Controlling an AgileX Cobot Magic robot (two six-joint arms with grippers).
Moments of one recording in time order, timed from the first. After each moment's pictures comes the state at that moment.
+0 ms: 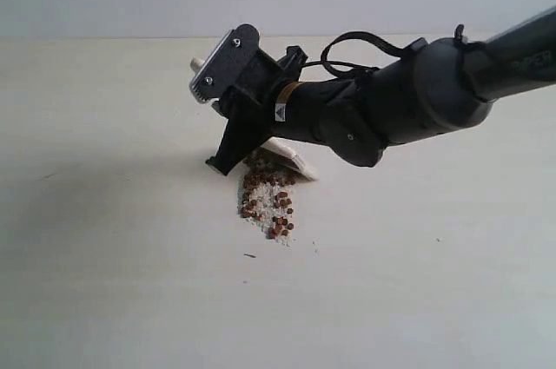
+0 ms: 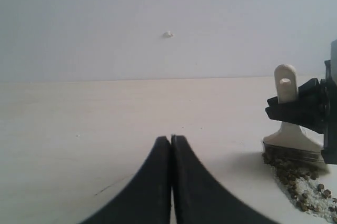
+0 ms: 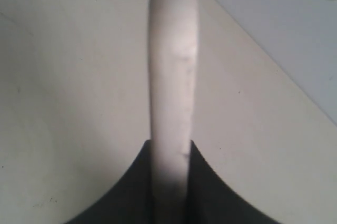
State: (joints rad) left arm -0.27 0.26 -0.05 -1.69 0.13 1.59; right arm 0.69 2.01 -1.06 -0.13 -0.35 -0.29
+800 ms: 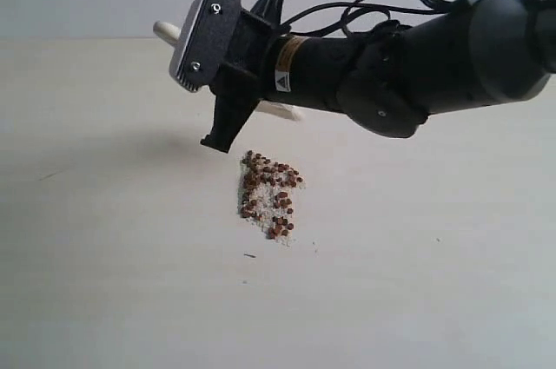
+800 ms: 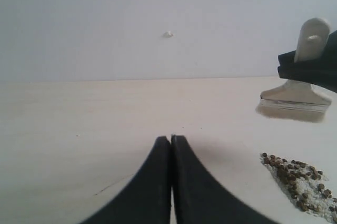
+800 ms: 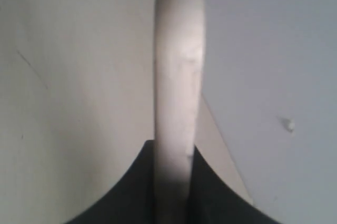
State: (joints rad) left arm -0.27 0.26 -0.05 -1.69 0.13 1.59; right arm 0.69 1.87 -1.06 -0.43 -0.43 -0.32
